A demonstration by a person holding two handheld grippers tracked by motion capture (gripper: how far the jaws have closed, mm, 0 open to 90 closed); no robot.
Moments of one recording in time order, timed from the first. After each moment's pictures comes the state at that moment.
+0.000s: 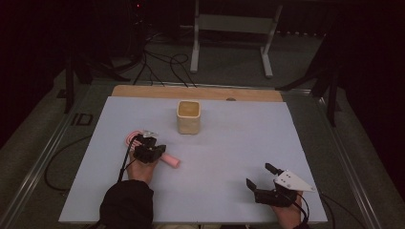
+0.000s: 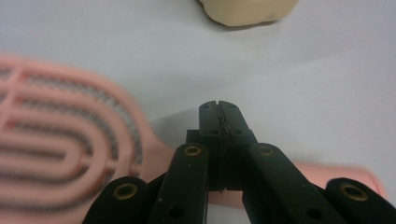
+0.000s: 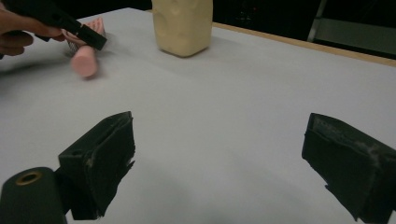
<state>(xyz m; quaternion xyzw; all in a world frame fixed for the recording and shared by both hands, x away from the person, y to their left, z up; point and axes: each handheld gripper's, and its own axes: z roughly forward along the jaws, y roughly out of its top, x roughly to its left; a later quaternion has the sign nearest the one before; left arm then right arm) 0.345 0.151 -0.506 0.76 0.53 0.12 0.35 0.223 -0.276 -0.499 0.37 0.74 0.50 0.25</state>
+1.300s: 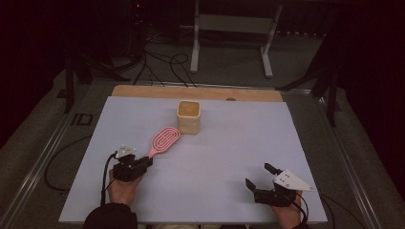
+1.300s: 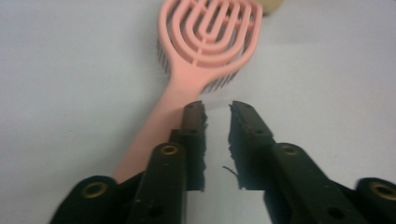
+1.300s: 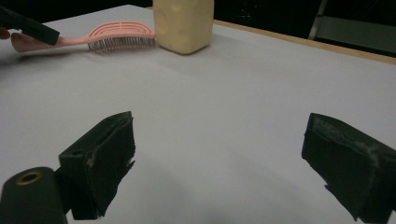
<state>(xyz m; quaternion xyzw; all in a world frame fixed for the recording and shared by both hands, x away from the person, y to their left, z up) 0.284 0.201 -0.506 0.71 0.54 0.12 0.43 0.224 -0.274 -0.500 0.37 0.74 0.50 0.25</state>
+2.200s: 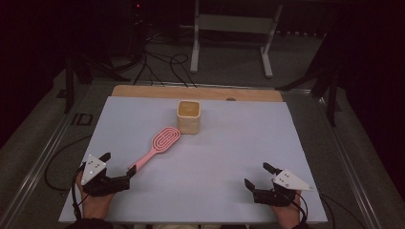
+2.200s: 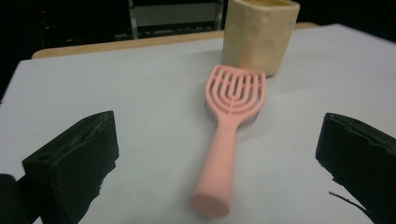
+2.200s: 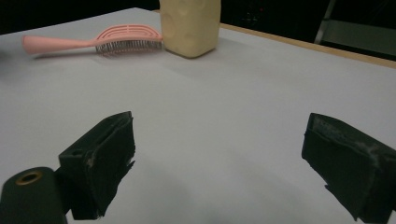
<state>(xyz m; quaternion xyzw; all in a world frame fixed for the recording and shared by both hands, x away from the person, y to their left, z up) 0.229 0.249 -0.478 0.70 0.46 0.28 0.47 0.225 -0.272 -0.498 0.36 0.74 0.51 0.25</state>
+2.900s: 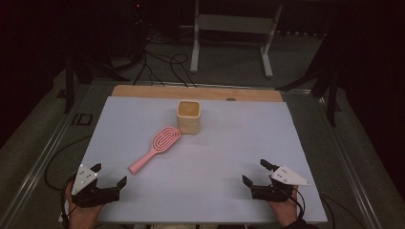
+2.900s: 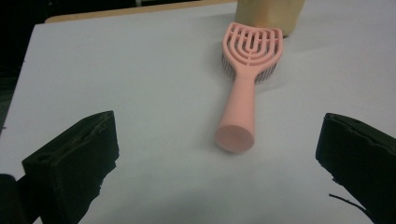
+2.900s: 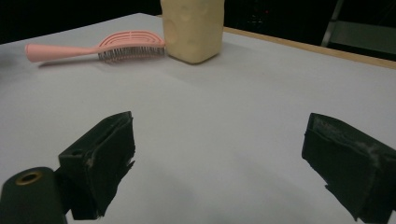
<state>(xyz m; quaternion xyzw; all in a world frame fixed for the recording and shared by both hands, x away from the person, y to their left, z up) 0.211 0.271 -0.495 0.72 0.47 0.26 0.44 0.237 -0.269 -0.499 0.36 0.74 0.52 0.24</state>
